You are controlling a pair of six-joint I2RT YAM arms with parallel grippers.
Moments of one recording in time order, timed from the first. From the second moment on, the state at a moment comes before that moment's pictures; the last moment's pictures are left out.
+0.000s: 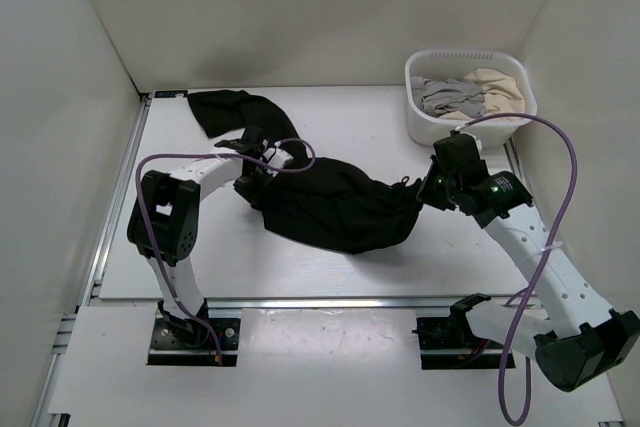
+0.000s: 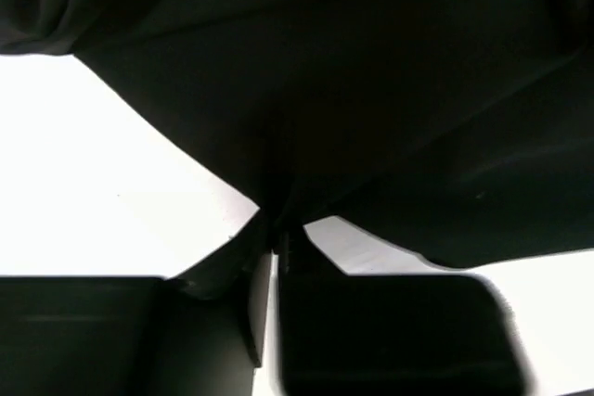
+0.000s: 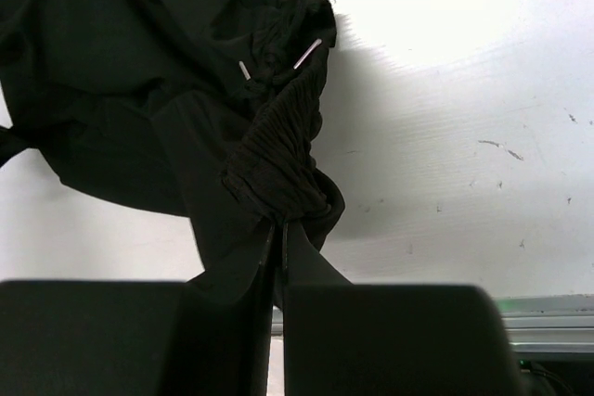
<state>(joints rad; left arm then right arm) -0.35 1.84 1.22 -0.69 0.00 0.38 0.47 1.07 1.14 -0.95 0.17 0.70</state>
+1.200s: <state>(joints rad) -0.09 2.41 2.23 -1.03 -0.12 0.57 0.46 1.00 0.92 -0.93 0.42 0.88</state>
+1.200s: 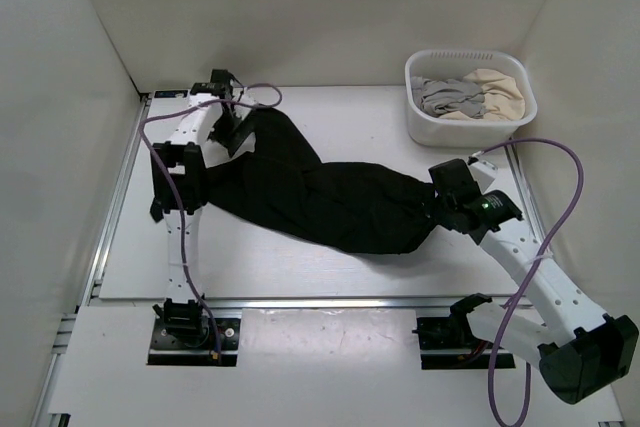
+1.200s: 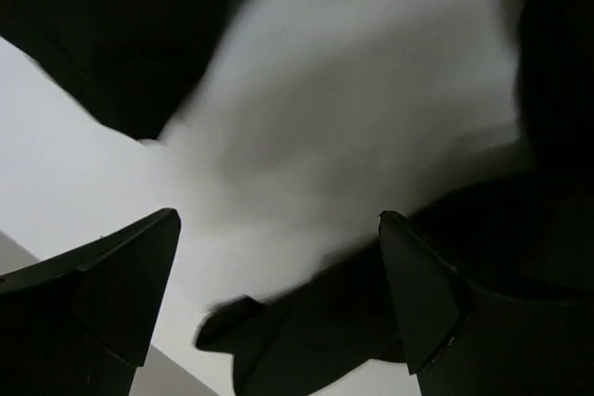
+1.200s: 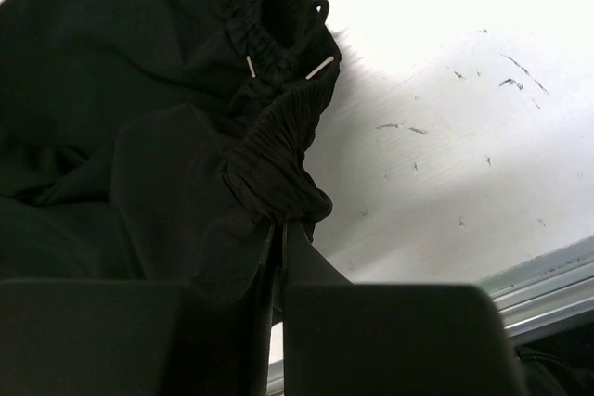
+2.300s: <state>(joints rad) 0.31 1.81 1.12 -0.57 -0.22 0.55 0.45 0.92 0.88 -0.95 0.46 0.89</state>
